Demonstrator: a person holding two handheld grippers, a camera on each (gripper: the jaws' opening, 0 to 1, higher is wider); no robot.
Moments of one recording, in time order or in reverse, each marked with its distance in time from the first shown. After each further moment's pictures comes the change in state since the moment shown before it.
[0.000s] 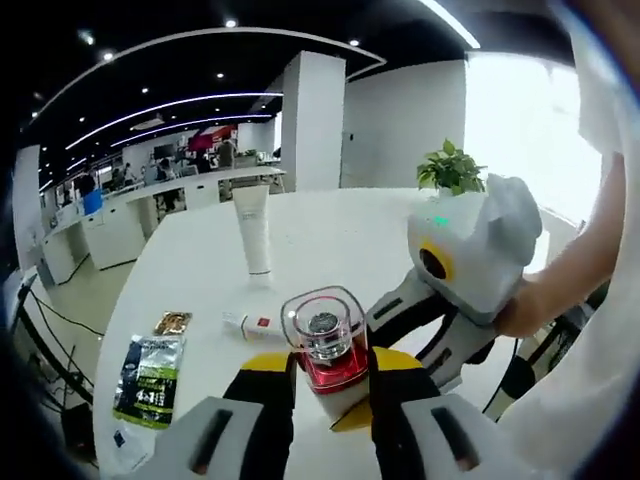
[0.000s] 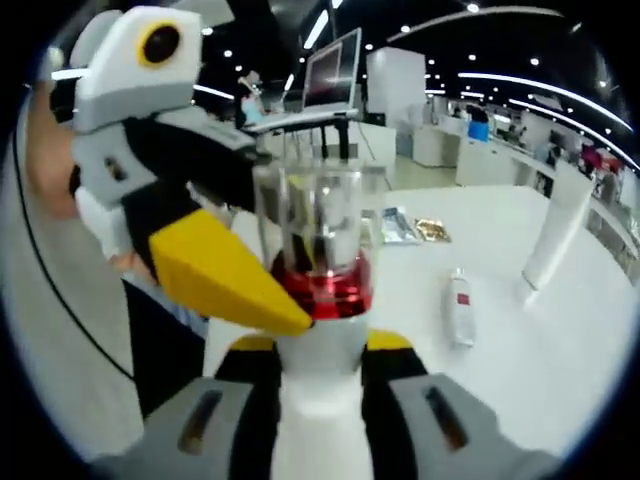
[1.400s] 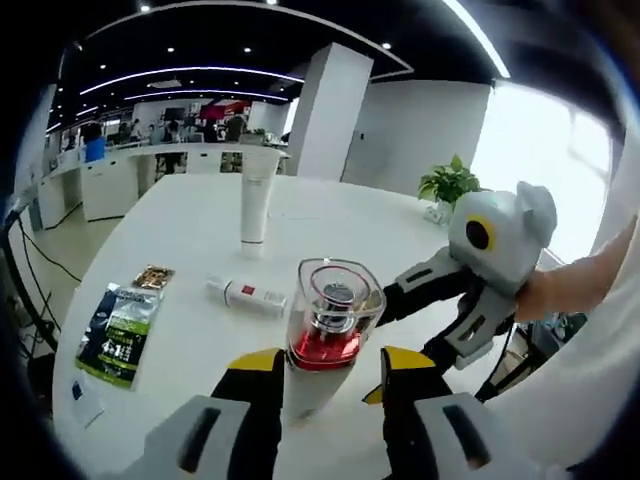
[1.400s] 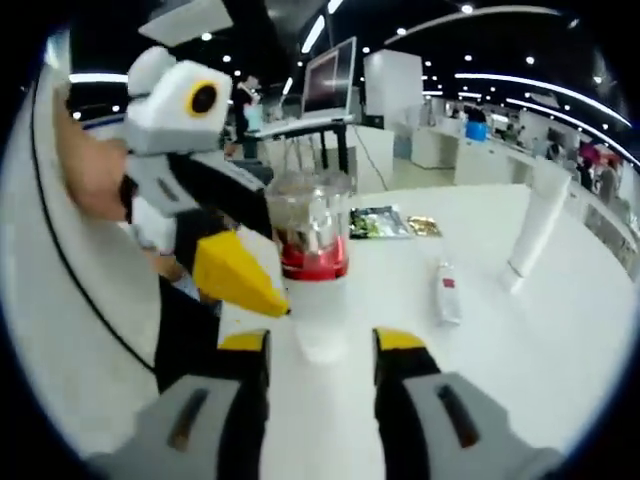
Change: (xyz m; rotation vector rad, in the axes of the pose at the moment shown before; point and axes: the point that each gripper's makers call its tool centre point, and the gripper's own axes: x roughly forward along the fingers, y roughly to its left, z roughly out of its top) left arm 0.006 -0.006 -0.028 -0.172 0.042 -0.068; right arm -0.045 -0.001 0.002 -0.035 -0.019 0.041
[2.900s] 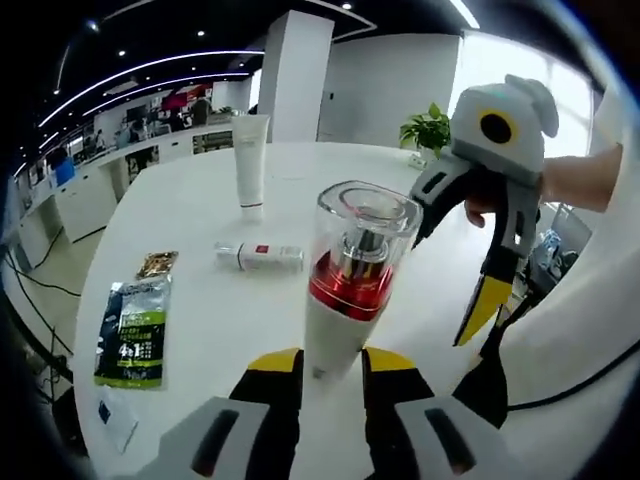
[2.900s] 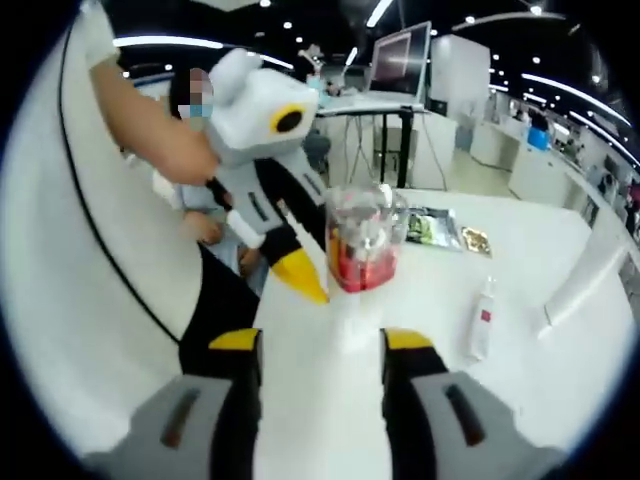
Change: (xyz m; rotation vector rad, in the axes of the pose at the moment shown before) left arm -0.017 0.042 -0.033 0.131 0.154 -0.030; right arm 0.010 0.023 0.018 -0.113 0.124 0.165
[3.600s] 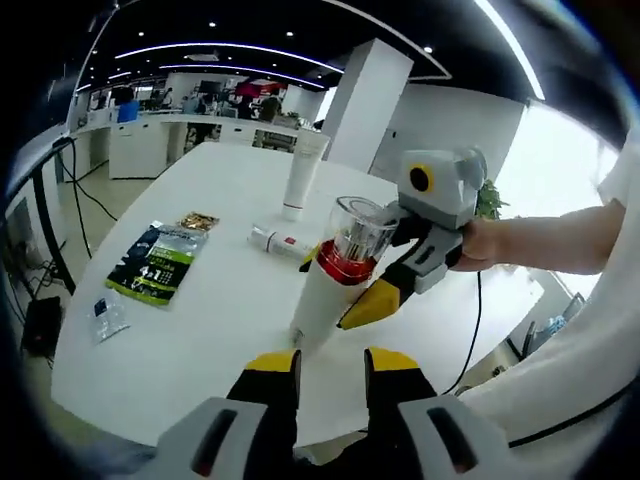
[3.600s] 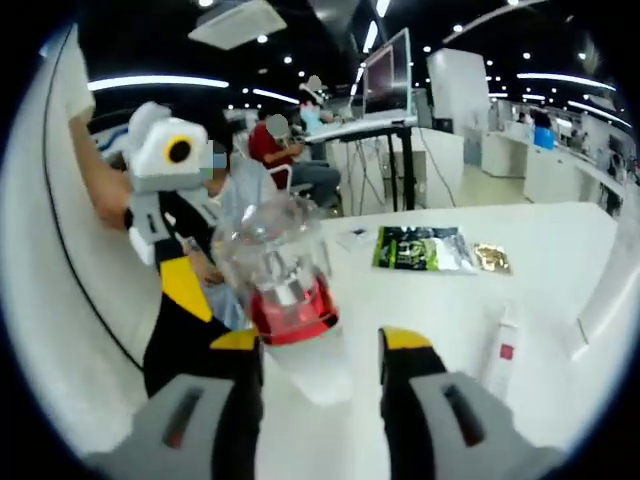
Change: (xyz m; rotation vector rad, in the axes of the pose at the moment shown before) left arm -0.045 -0.022 -0.018 -0.325 -0.146 0.092; right arm 0.052 -0.025 0.008 0.072 -0.165 0.144
